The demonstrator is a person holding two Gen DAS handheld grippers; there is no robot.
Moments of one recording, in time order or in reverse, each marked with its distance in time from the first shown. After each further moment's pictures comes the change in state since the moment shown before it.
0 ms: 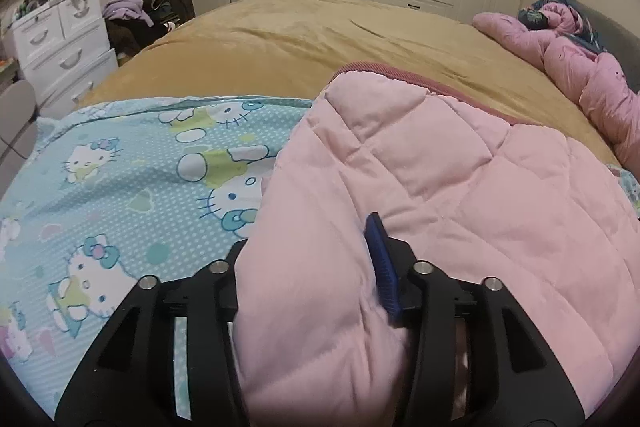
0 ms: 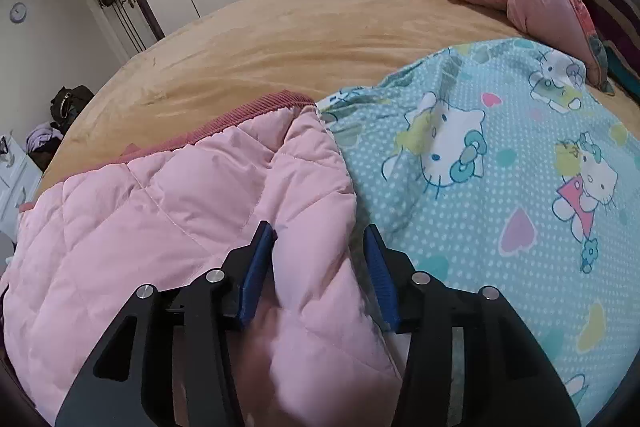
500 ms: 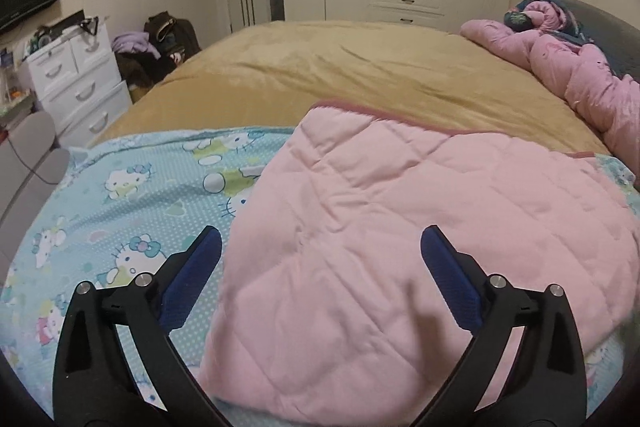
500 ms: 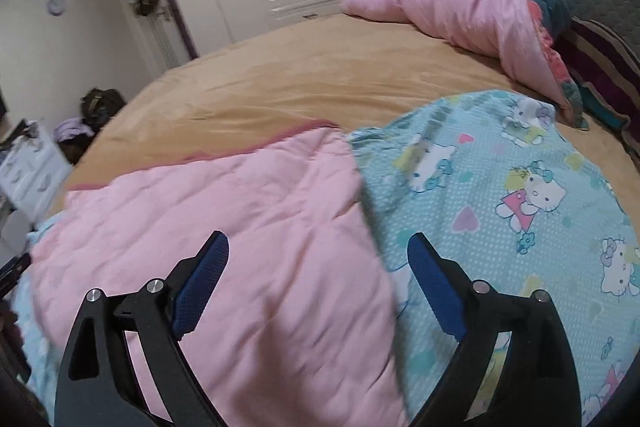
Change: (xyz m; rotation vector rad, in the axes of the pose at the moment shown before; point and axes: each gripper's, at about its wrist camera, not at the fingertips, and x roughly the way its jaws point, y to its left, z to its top) left arm -0.086 -0.031 -0.008 0.066 -0.086 0.033; right arm -0.124 0.011 -0.030 -0.112 -0.129 0.112
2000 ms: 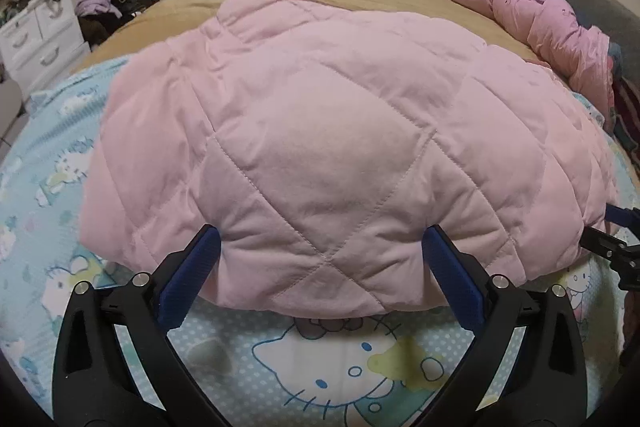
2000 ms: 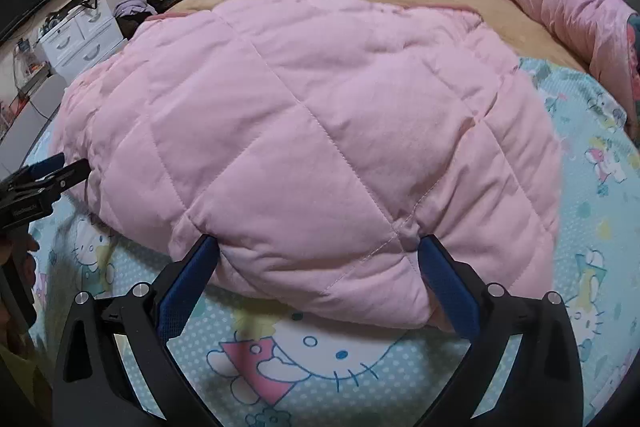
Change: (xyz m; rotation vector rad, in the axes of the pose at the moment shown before) left arm 0.006 -0.062 -0.095 0.017 0.165 -0.125; right arm 0.026 0.095 -0.109 -0.287 0.264 0.091
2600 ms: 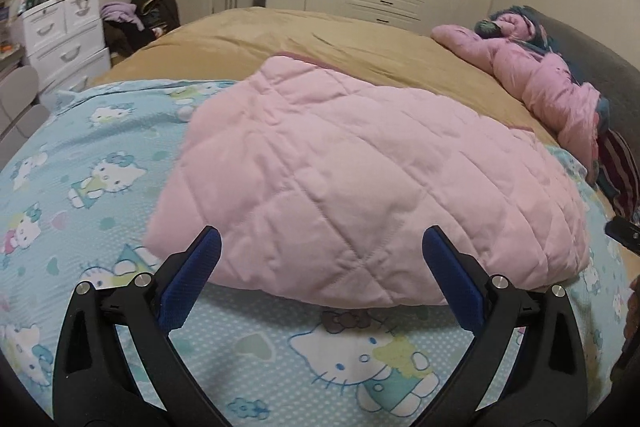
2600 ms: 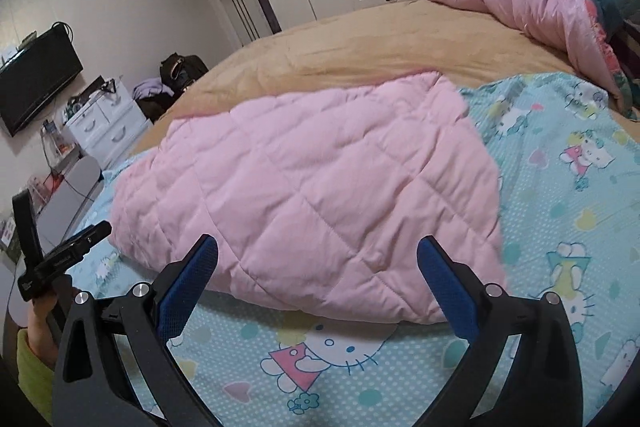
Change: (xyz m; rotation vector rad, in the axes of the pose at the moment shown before) left arm -0.067 0.036 0.006 -0.106 -0.146 -0.014; right arm -0.093 -0.042 0.009 0.159 -0.228 0.132
